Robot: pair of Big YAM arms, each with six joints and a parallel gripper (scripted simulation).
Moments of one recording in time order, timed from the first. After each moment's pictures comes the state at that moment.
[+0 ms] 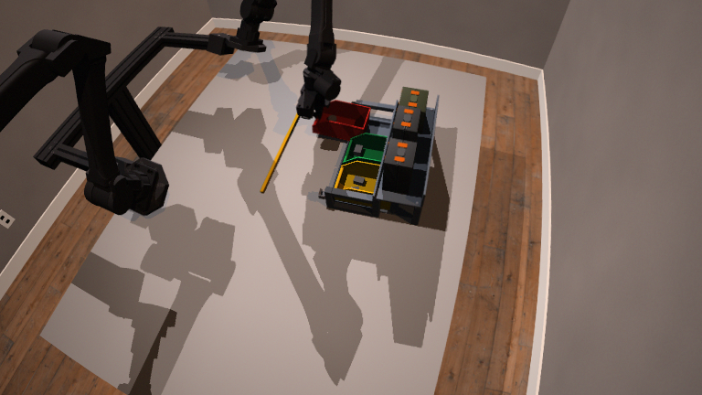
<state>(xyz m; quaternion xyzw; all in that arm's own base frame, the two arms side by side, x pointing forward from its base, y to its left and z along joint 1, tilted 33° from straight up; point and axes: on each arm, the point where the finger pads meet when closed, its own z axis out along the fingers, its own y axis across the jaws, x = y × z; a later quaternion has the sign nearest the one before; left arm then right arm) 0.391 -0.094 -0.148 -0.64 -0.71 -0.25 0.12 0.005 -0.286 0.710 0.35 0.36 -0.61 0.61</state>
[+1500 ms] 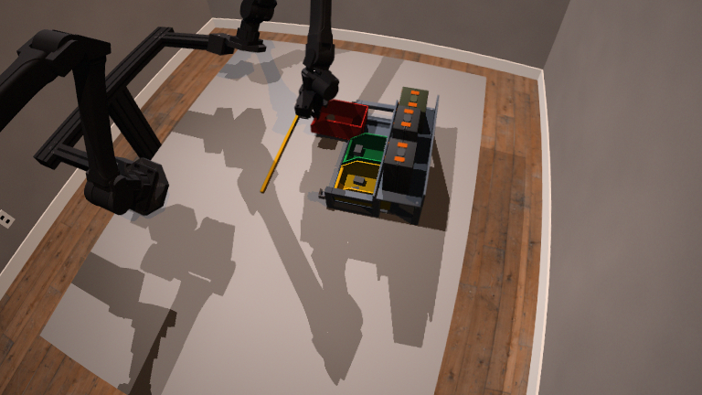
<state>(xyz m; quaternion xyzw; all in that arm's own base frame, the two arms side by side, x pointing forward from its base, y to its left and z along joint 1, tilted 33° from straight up) 0.383 -0.090 -0.151 -0.64 -0.72 -0.25 0.13 0.005 -0.286 0.710 0.35 0.36 -0.61 0.61</state>
